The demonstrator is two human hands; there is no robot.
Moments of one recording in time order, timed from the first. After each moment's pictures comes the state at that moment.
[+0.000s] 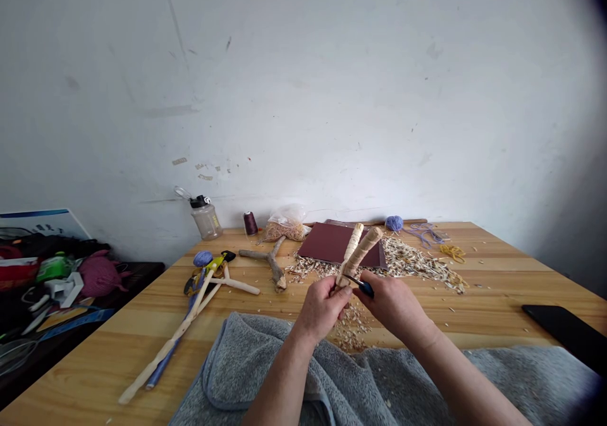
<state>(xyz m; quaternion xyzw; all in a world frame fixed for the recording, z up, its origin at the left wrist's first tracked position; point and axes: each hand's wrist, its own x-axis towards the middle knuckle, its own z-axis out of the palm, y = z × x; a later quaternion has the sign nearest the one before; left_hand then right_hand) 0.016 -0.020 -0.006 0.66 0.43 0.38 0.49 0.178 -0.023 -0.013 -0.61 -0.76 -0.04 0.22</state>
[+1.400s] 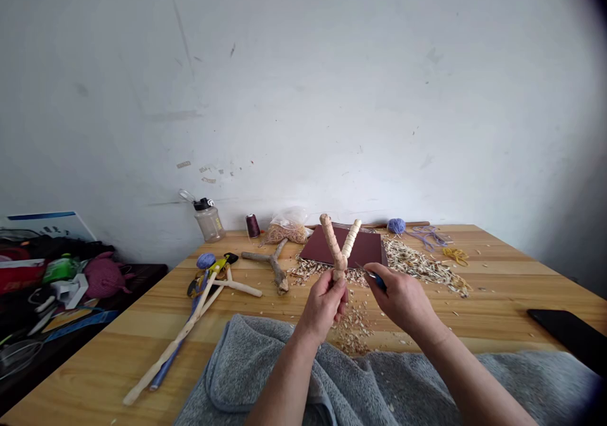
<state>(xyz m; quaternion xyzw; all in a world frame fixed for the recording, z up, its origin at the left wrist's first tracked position) 0.018 -0.014 -0.012 0.57 0.36 0.45 0.59 0.190 -0.018 -0.008 -0.60 -0.74 -0.05 0.31</state>
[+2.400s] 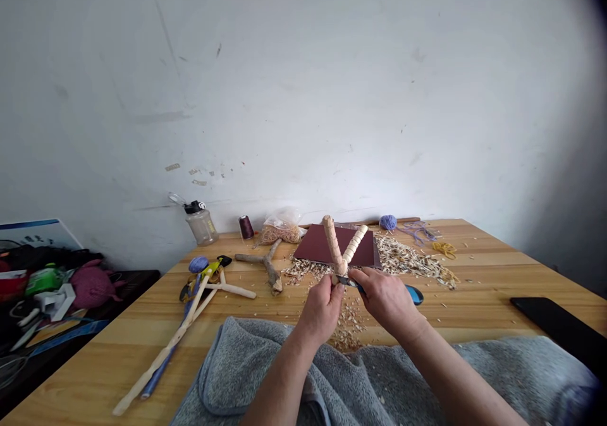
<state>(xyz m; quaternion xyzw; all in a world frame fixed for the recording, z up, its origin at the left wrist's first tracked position) 0.021 -0.017 -0.011 0.71 0.44 0.42 0.36 0.180 -0.025 -0.002 -0.59 -0.78 -0.09 0.16</state>
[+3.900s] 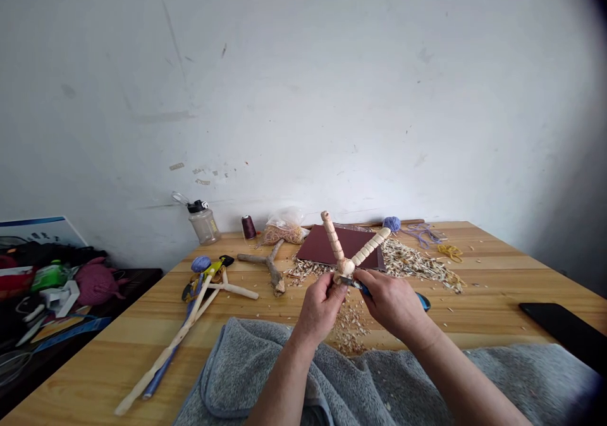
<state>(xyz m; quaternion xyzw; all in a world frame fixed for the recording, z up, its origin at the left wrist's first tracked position) 0.017 -0.015 -0.010 0.67 0.39 0.44 0.45 0.184 -0.027 -0.002 -0.57 -0.79 -0.07 0.22</state>
